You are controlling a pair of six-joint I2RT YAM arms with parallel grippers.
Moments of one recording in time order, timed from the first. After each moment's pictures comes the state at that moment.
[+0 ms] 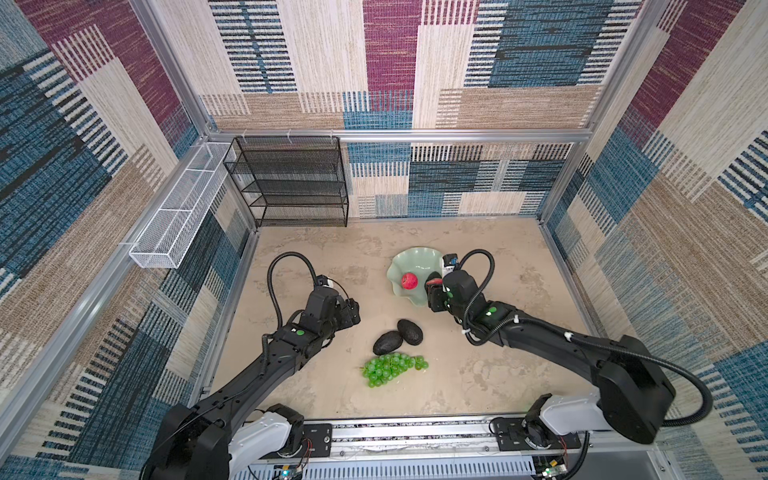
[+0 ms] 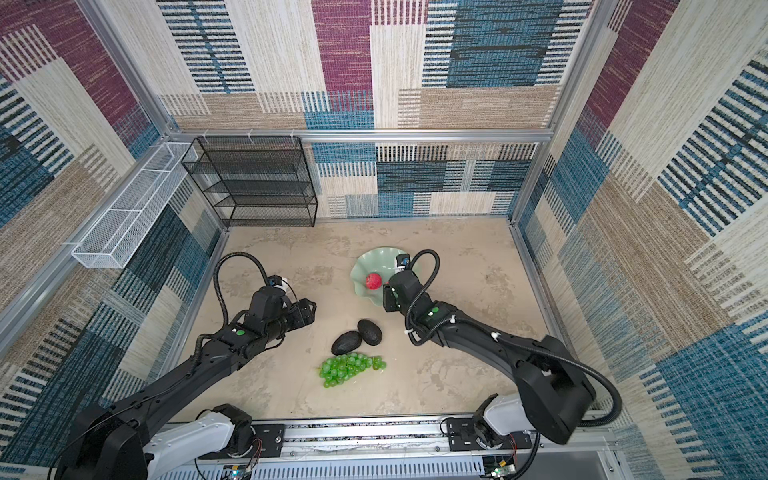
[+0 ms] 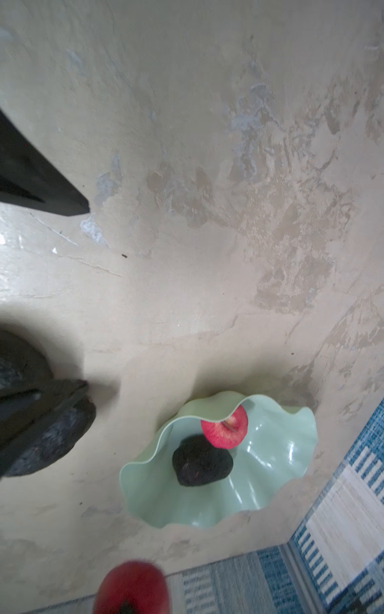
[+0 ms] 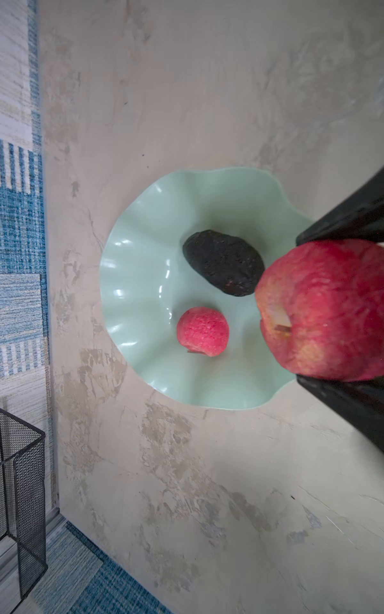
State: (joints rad) left arm -0.44 1.08 0.62 -0.25 -0.04 -0.62; right arm 0.69 1.47 0.89 -0.03 0.28 0.39
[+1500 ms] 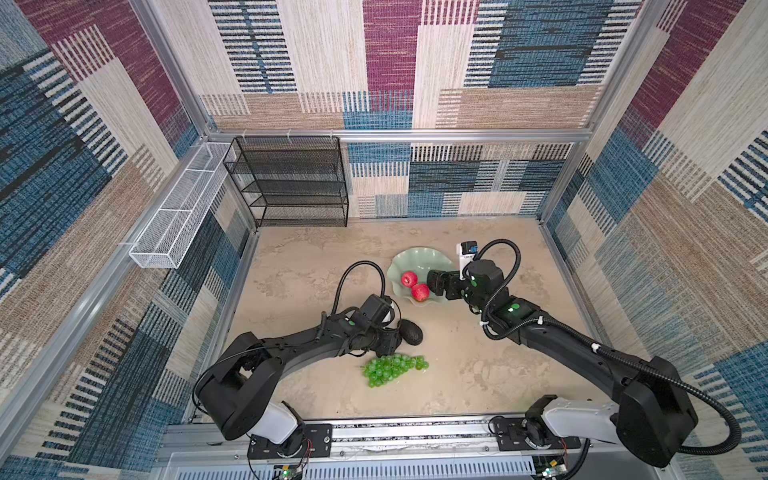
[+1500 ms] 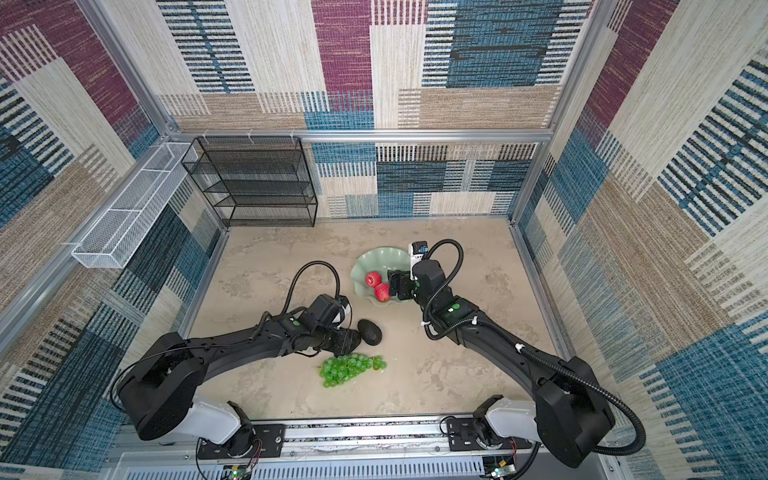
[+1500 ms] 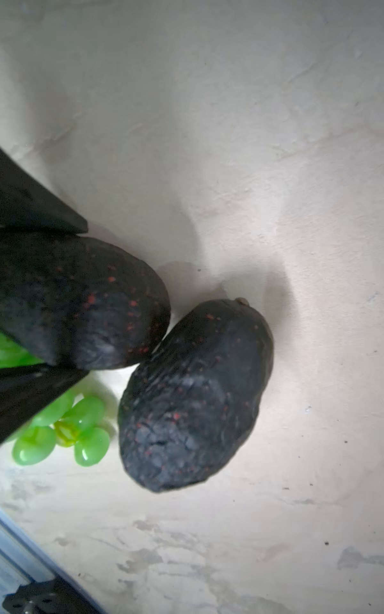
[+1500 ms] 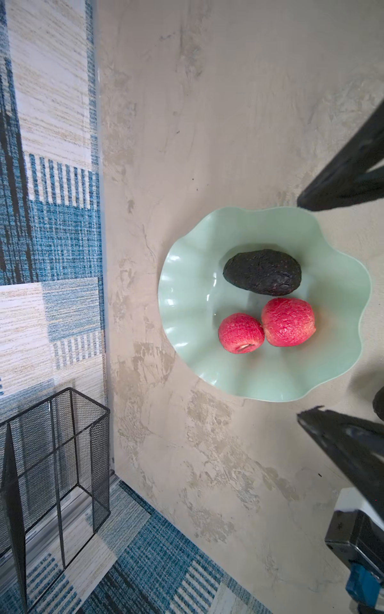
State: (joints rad) left arm -0.75 1.51 0.78 -0.33 0.09 -0.44; right arm 0.57 1.26 0.83 -0.02 0.19 0.34
